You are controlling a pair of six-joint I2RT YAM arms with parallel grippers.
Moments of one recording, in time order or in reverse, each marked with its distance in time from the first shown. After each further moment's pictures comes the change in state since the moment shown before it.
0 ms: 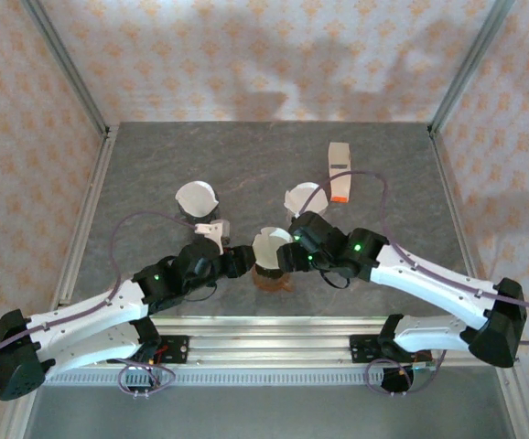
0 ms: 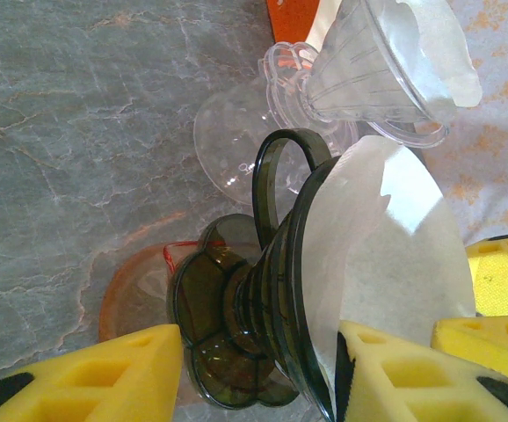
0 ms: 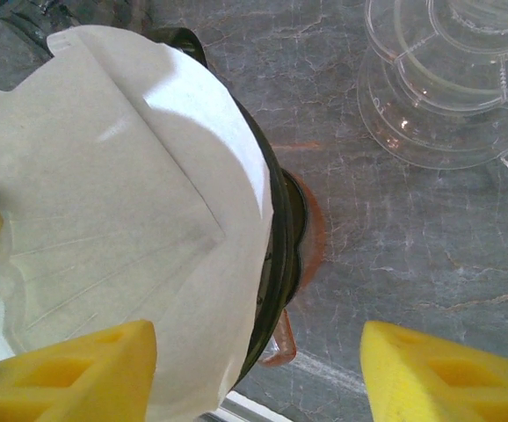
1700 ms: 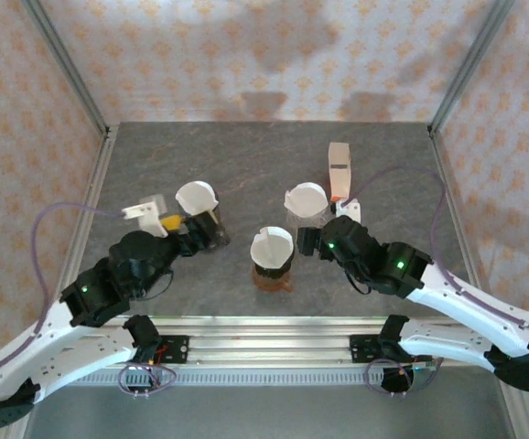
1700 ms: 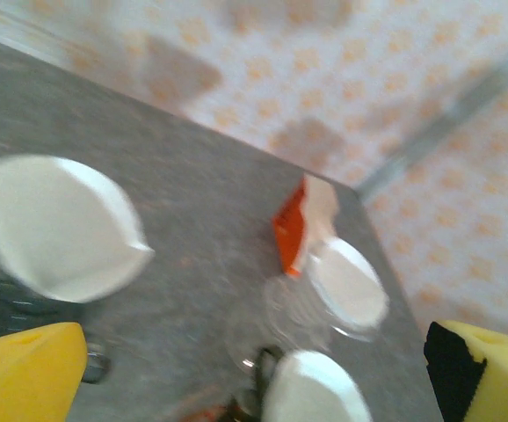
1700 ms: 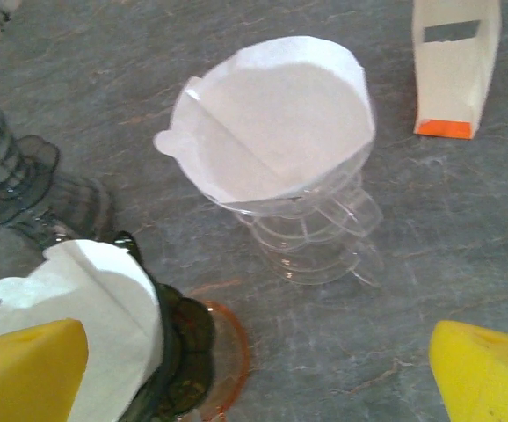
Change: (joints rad) left arm 0.062 -0.313 0.303 -0.390 -0.390 0.176; right arm 0.003 -0.254 -0.061 0.016 0.376 0.047
